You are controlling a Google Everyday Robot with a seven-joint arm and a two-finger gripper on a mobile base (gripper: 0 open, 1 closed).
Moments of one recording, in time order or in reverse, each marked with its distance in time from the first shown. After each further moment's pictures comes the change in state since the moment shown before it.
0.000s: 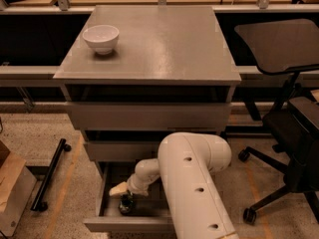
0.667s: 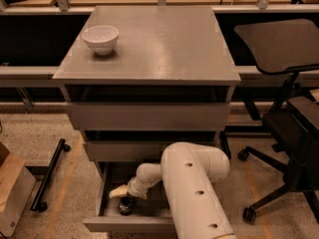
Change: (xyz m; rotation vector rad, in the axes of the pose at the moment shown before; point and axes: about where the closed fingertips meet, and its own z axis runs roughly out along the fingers) arm -0.002 -0.005 0.038 -0.057 0.006 0.027
